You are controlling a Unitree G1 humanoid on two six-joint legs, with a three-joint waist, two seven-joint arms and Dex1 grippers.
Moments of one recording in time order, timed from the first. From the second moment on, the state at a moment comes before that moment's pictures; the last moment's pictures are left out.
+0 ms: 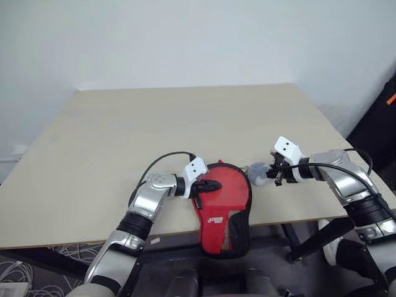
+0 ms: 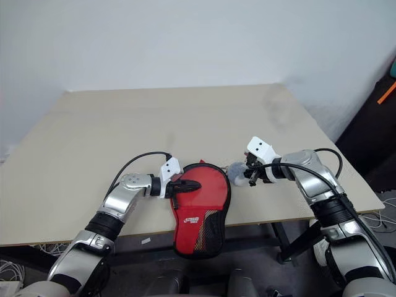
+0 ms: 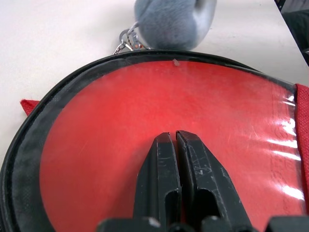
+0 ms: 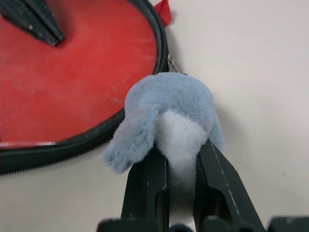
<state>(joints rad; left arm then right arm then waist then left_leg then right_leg) -0.53 0.33 -0.26 0.44 -0.09 0.19 -1.05 -0.62 -0.72 0.32 0.15 0.13 0.63 1.03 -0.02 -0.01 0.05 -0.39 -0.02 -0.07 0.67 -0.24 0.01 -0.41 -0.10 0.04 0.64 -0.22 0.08</state>
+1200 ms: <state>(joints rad) -0.60 0.34 -0.27 0.52 -0.09 0.21 -1.09 -0.02 -1.16 0.06 -0.51 0.38 0.55 1.35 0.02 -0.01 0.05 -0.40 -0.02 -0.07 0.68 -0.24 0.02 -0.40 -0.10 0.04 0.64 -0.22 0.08</state>
